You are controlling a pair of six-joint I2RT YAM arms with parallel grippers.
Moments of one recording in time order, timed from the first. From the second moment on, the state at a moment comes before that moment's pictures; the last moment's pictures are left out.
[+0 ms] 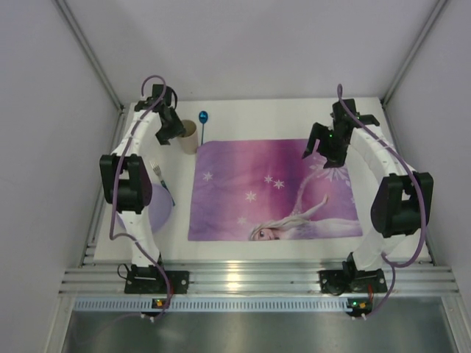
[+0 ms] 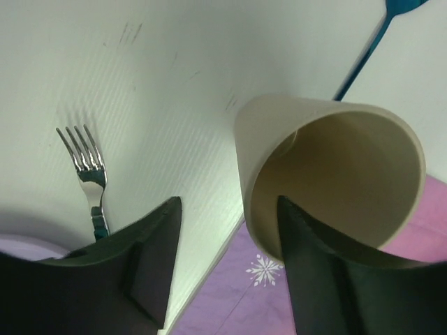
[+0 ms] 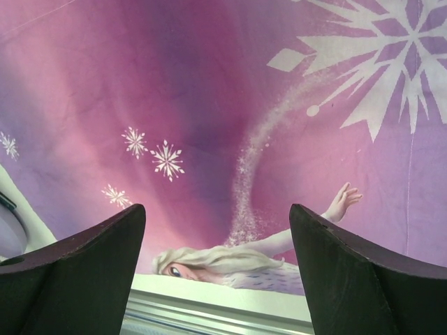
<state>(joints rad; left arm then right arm) -0.07 2.03 1.84 -0.86 -0.15 -0.58 0.13 1.71 1.46 -0.90 -0.19 0.48</state>
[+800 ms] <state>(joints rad) -0.10 2.10 2.11 -0.91 -0.02 -0.47 0.39 1.93 2.03 -0.91 -0.38 0.48</state>
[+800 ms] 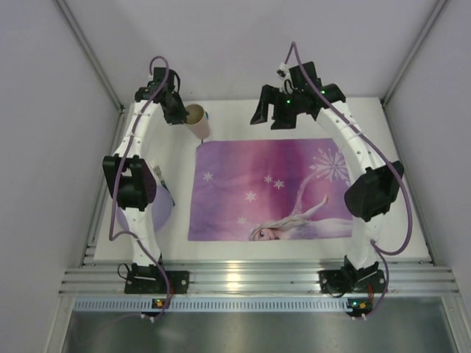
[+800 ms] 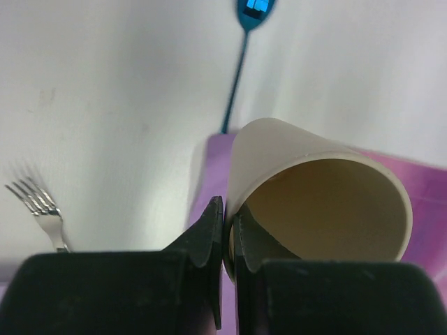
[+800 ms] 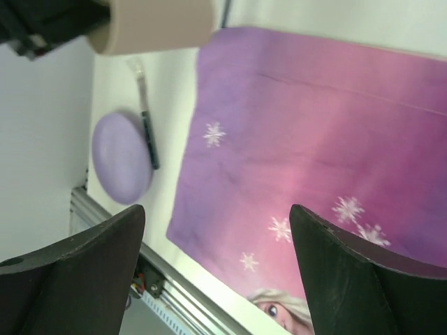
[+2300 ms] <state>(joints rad) -0.44 1.90 2.03 -1.02 0.04 -0.44 0.34 1.98 1.88 -1.04 0.05 0.45</state>
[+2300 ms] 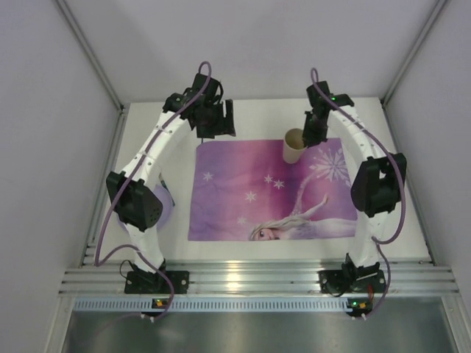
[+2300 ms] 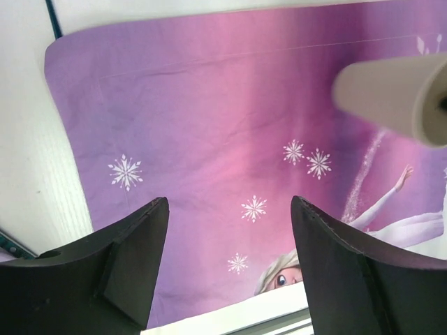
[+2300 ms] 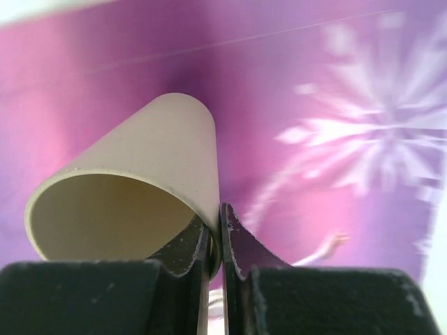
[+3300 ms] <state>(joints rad) -0.33 1.92 1.98 -0.99 0.03 -0.47 0.10 1.99 1.74 -0.97 0.26 0.42</state>
